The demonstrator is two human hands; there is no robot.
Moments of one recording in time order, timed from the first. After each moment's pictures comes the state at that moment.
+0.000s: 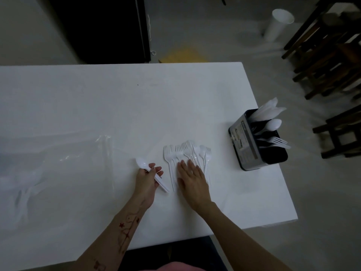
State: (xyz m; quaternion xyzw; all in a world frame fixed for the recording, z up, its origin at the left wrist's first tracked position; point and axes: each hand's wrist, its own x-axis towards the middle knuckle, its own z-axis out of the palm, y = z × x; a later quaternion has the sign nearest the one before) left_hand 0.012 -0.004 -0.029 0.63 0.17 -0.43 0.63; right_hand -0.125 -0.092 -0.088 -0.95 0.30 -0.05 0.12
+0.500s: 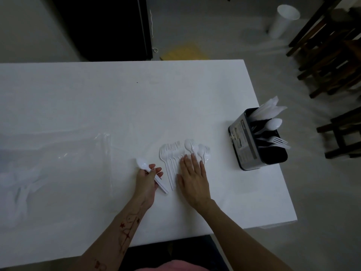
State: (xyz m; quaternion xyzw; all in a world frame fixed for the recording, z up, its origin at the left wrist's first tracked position) left_hand 0.001 -0.007 -0.028 0.64 0.18 -0.42 0.62; right_hand -0.125 -0.100 -0.087 -0.95 0.31 -0.04 0.09
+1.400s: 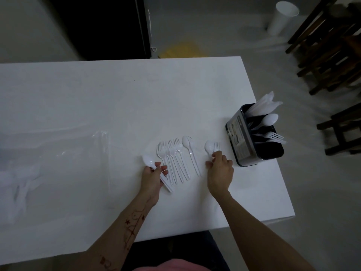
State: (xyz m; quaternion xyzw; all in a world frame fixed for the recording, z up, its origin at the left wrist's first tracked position) left_hand -0.016 -0.019 -0.029 0.64 0.17 -0.44 0.61; right_hand -0.152 -0.154 -0.069 -0.79 0.58 -0.10 0.16
